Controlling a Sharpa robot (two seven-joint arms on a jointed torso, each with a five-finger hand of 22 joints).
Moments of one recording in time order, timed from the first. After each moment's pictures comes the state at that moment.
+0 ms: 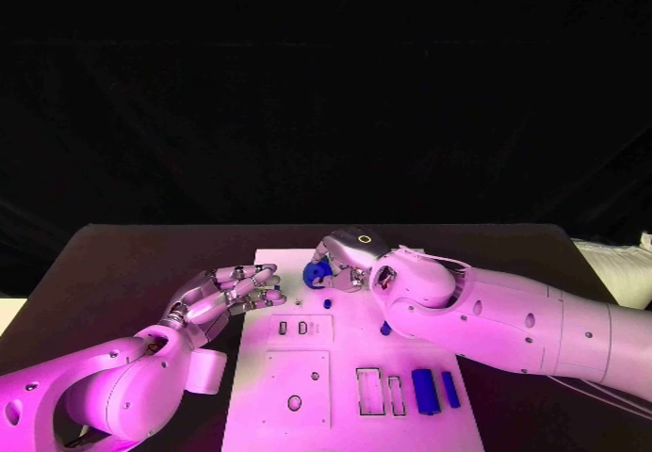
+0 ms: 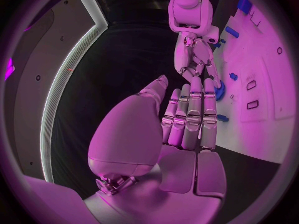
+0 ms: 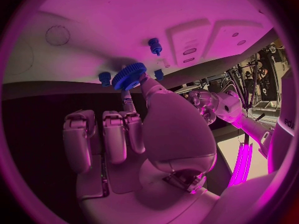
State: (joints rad) left arm 1.15 -0.99 -0.02 1.82 0.09 -0.34 0.43; left_hand 1.43 -0.09 0.20 0.10 0.13 1.00 0.21 0.08 0.07 1.13 0.15 0.07 0.07 1.18 0.09 0.17 0.15 0.17 0.97 0.21 0.27 0.08; right arm 1.24 -0.63 0.00 1.47 -1.80 -0.36 -0.29; right_hand 1.32 -0.09 0.21 0.15 0.06 1.08 0.13 0.08 0.08 1.46 0.03 1.54 1.31 1.47 -0.04 1.56 1.31 0.01 1.47 0.07 1.57 1.31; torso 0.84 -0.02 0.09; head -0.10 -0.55
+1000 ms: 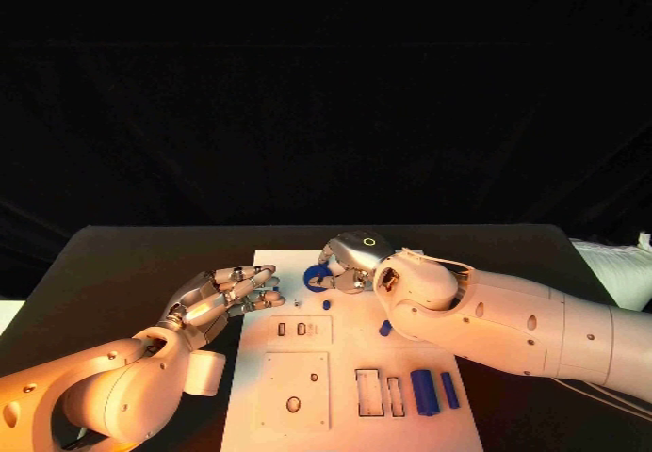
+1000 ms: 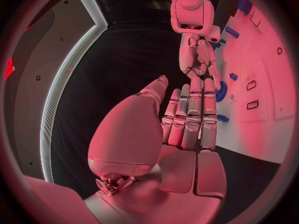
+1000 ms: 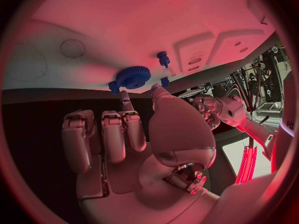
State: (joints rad) left arm 1.15 -0.99 -0.02 1.82 0.09 -0.34 0.43; left_hand 1.43 -0.09 0.20 0.10 0.13 1.00 0.21 0.08 0.07 1.13 0.16 0.07 0.07 1.18 0.09 0.17 0.15 0.17 0.97 0.21 0.27 0.08; right arm 1.24 -0.65 0.00 1.47 -1.80 -0.36 -0.32; right_hand 1.15 -0.04 0.07 0.29 0.16 0.99 0.15 0.06 0.07 1.47 0.06 1.51 1.31 1.47 -0.01 1.56 1.31 0.01 1.47 0.09 1.57 1.31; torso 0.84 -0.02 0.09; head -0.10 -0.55
